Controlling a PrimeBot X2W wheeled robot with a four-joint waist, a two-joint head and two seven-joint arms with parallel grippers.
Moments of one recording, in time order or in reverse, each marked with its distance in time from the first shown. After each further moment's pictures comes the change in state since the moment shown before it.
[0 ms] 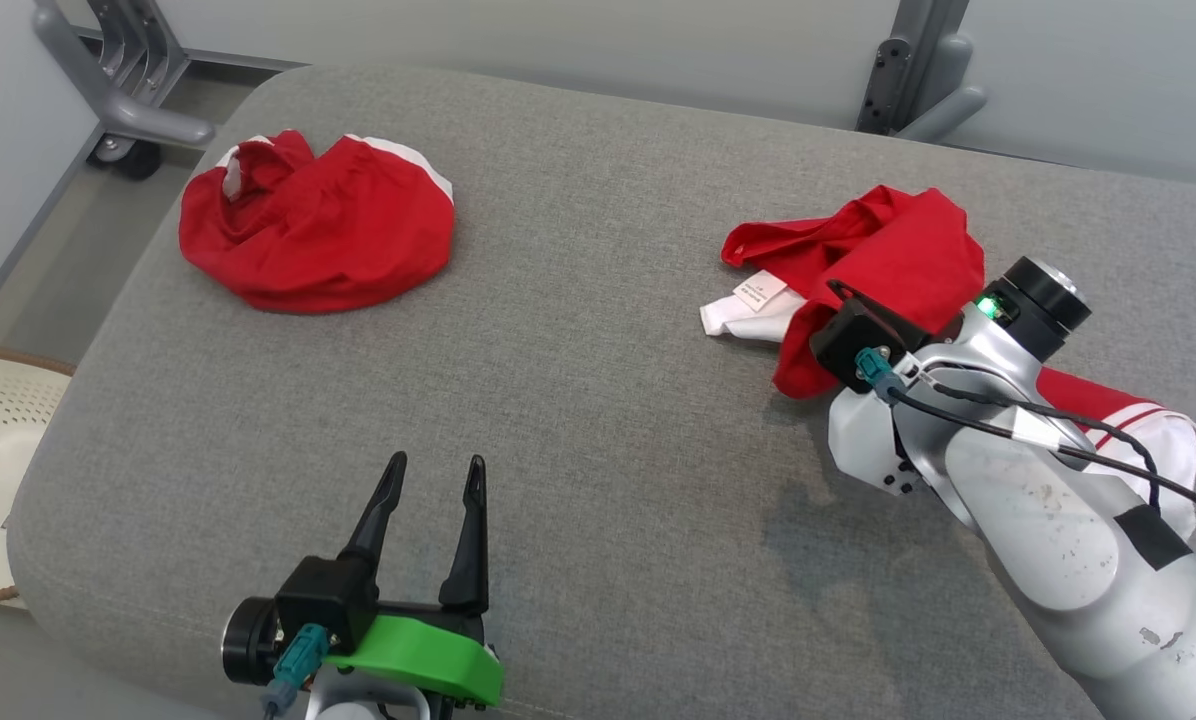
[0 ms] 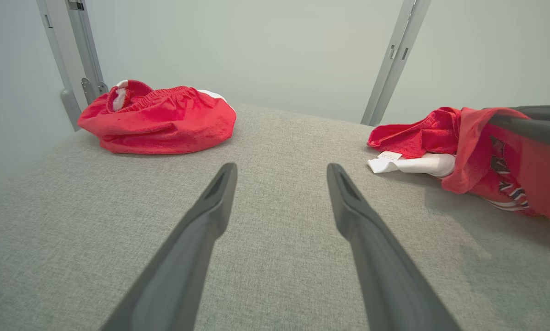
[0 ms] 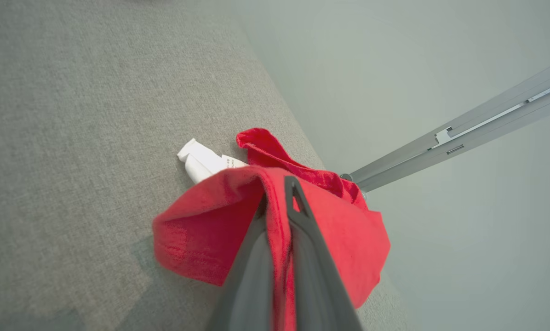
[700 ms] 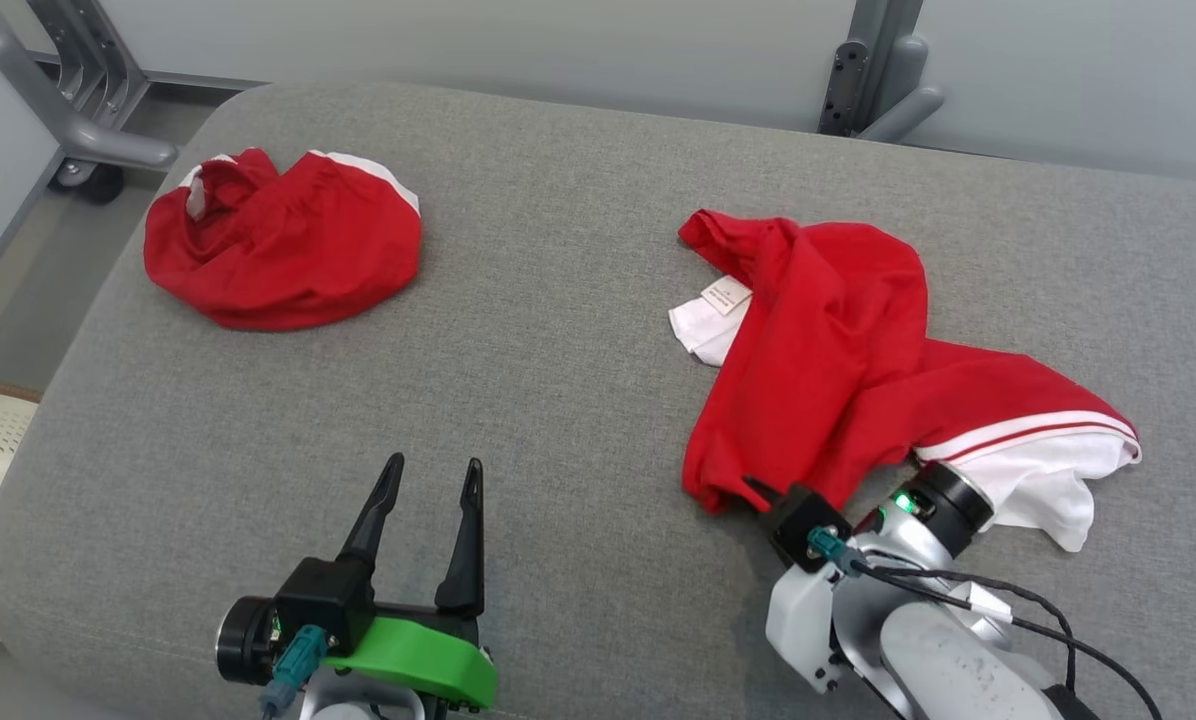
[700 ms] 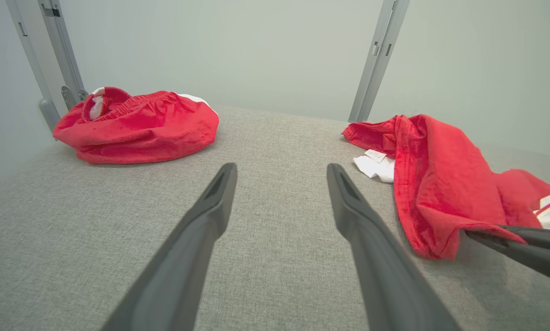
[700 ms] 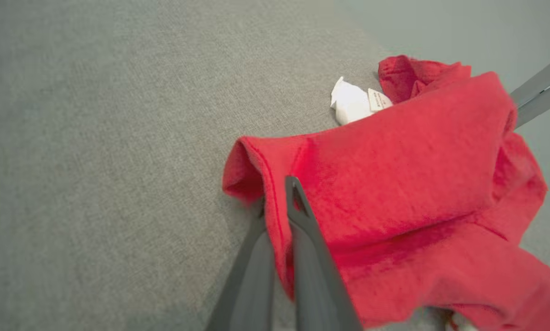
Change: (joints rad) left arm 0.001 0.000 0.017 0.009 0.031 -0.015 0.000; right arm 0.272 0.127 0.007 -0.030 0.120 0.000 -0.110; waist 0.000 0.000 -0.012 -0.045
